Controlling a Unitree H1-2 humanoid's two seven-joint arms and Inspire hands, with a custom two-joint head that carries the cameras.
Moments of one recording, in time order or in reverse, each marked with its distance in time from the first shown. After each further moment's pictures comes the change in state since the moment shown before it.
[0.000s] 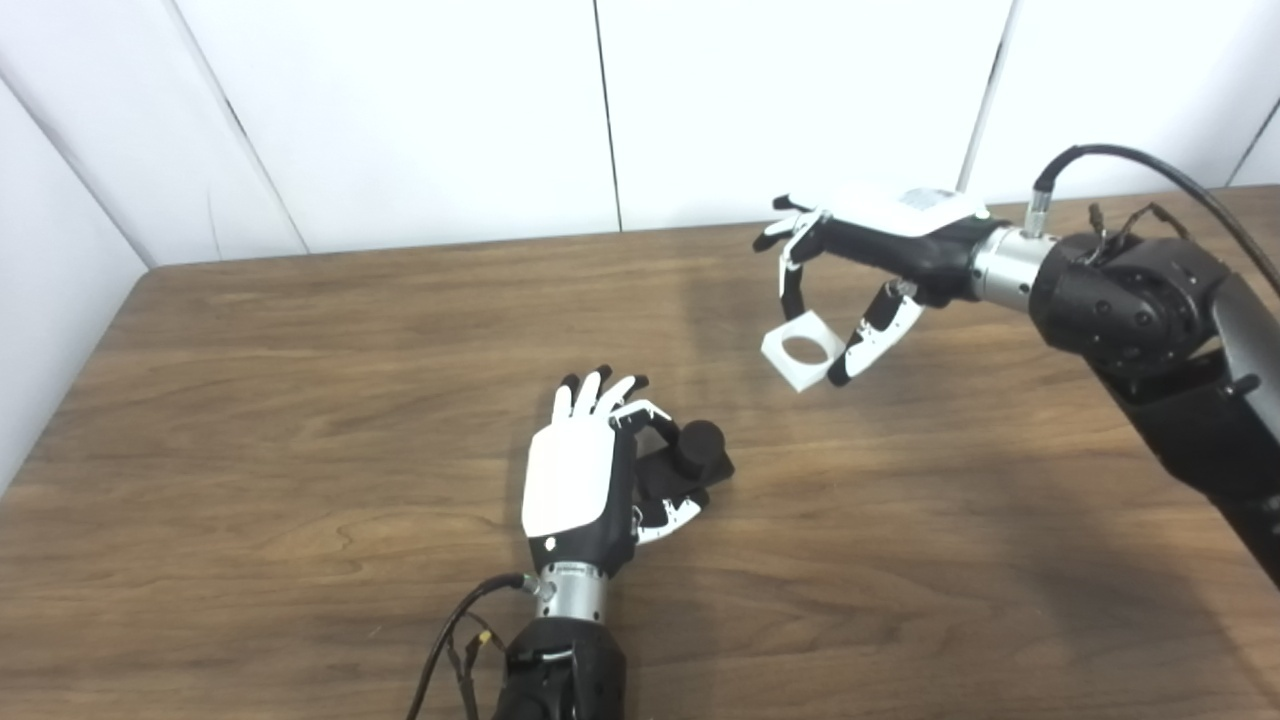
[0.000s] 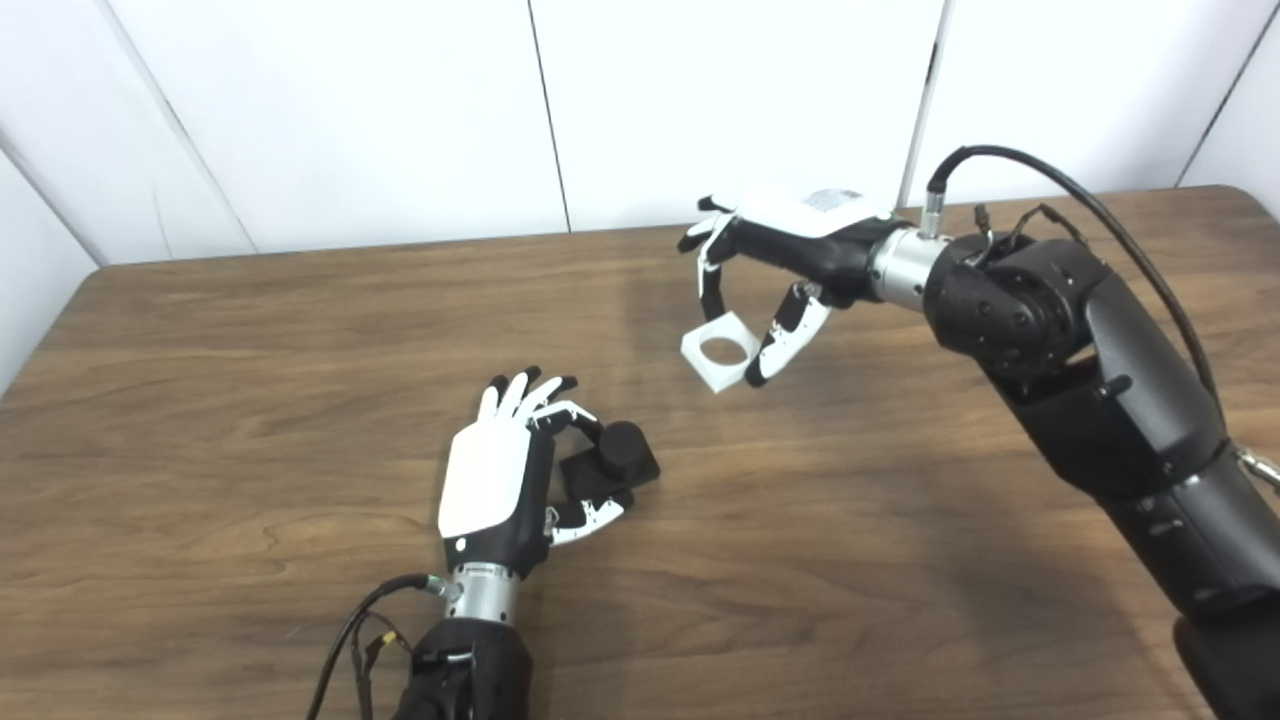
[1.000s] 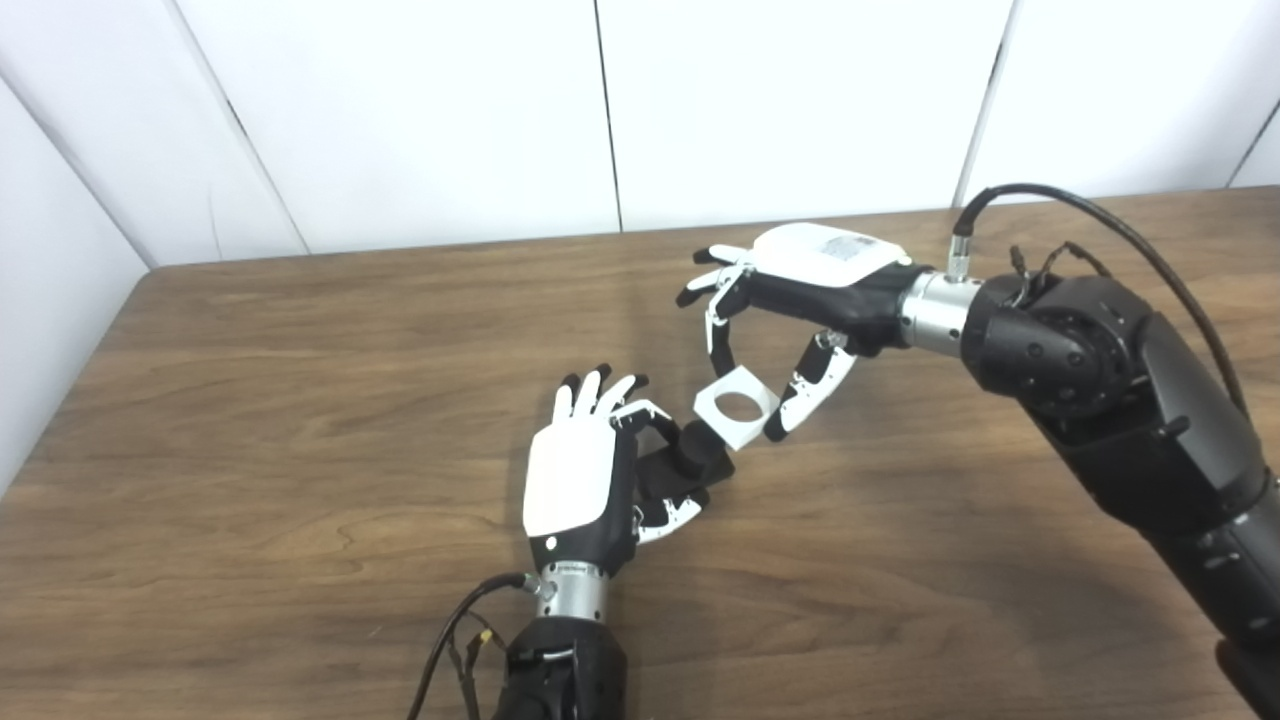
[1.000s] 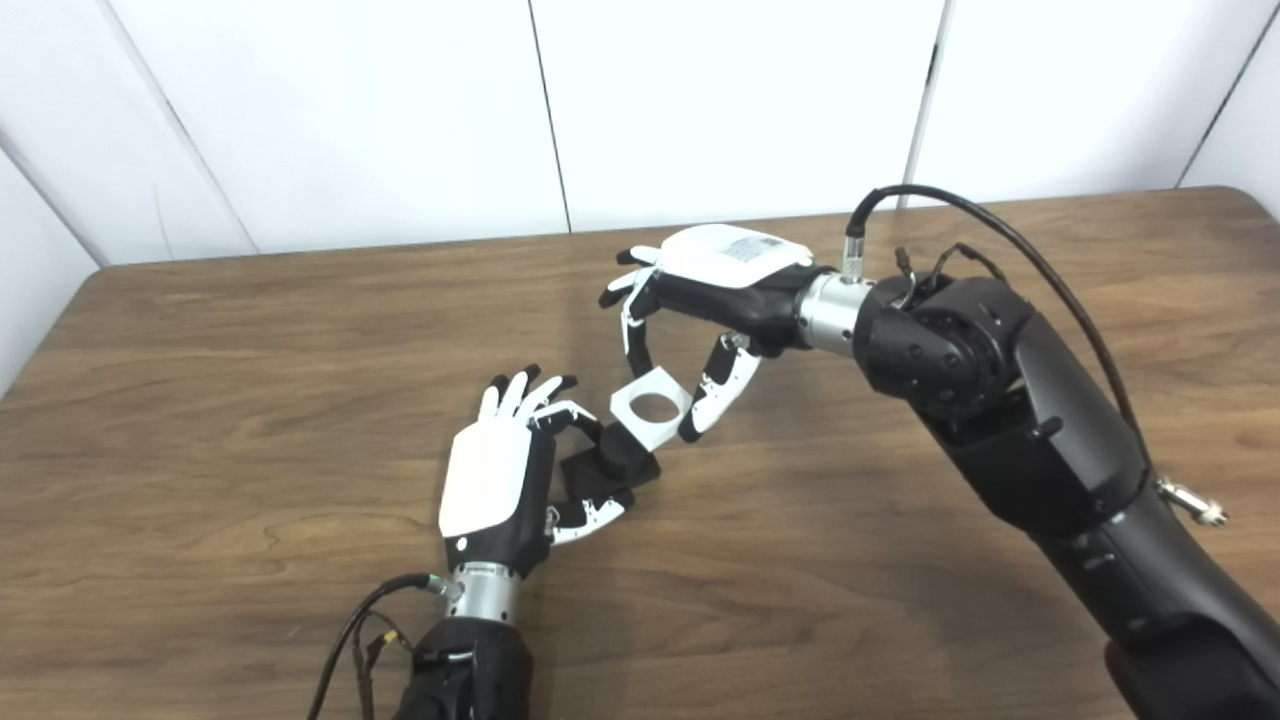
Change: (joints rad) left arm -0.002 0.000 -0.002 0.003 0.001 0.003 0.002; right arm 0.024 0.105 0.042 -0.046 -0.018 0.026 0.038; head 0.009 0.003
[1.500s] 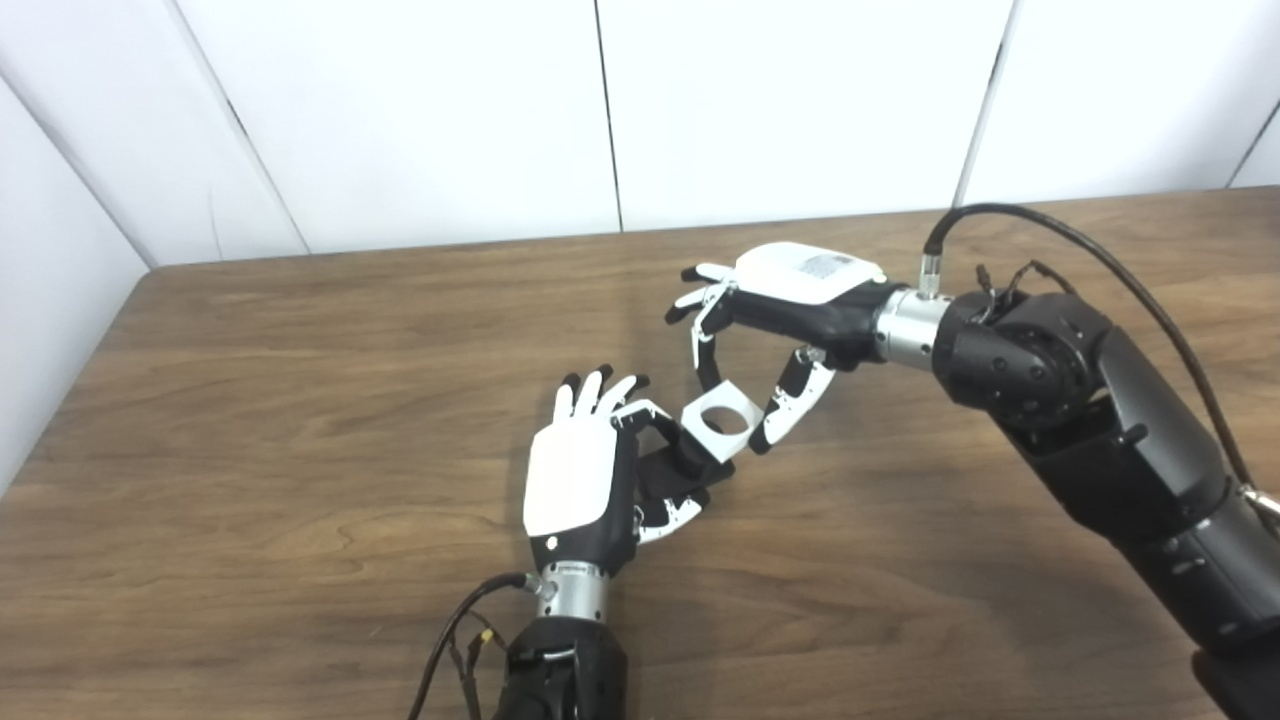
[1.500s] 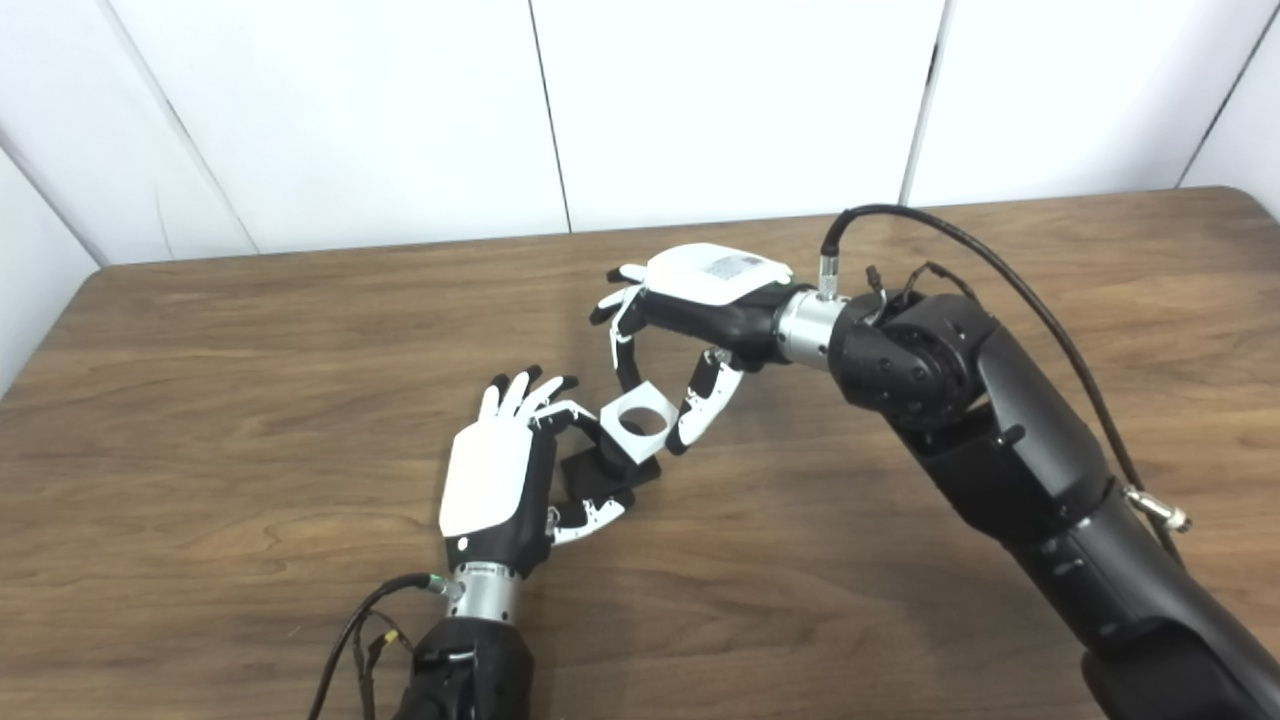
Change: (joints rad) left arm 0.000 0.000 -0.002 0.000 0.006 0.003 0.000; right arm 0.014 0.036 0.018 0.055 -0.022 -0.032 -0.017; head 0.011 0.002
